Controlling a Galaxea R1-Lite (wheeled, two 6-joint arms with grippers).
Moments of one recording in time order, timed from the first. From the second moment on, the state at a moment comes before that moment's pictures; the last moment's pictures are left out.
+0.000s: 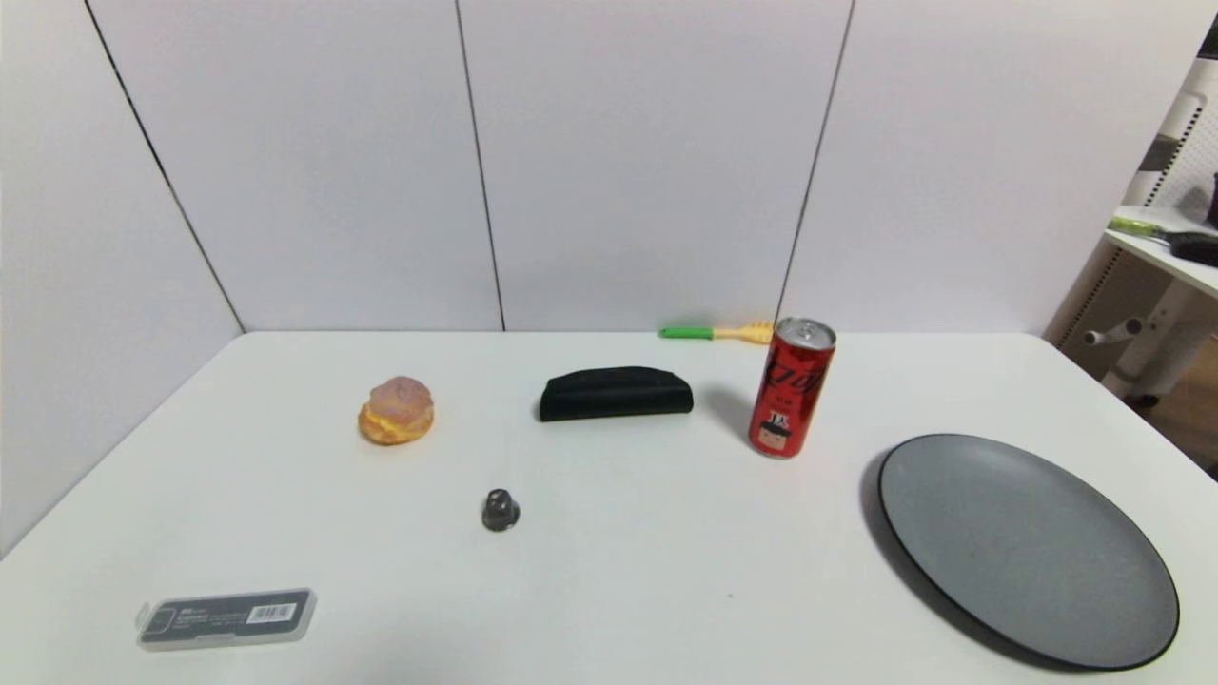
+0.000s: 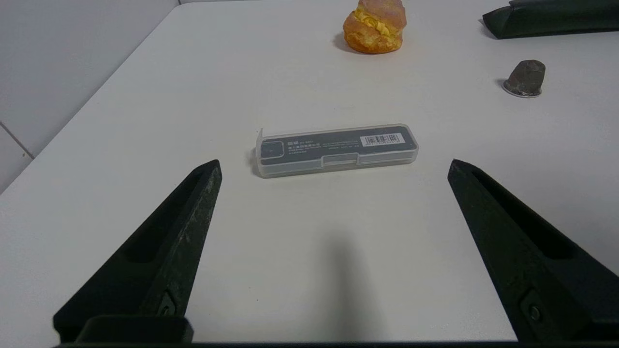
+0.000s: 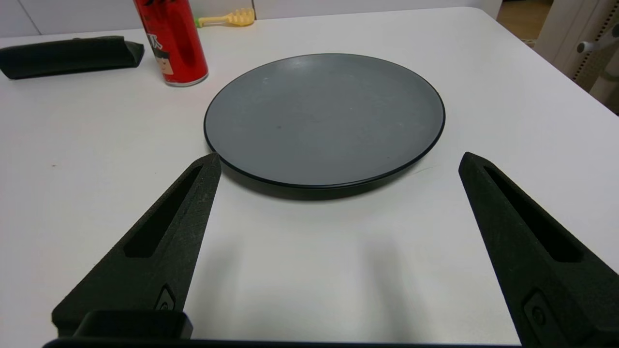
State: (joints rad) left arm 0.01 0.00 0.00 0.00 0.00 0.01; right arm -0.01 0.00 0.00 0.00 -0.03 0.05
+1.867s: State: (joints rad) left arm 0.01 0.00 0.00 0.00 0.00 0.01; right arm 0.34 1.13 -0.24 -0.84 0.28 0.04
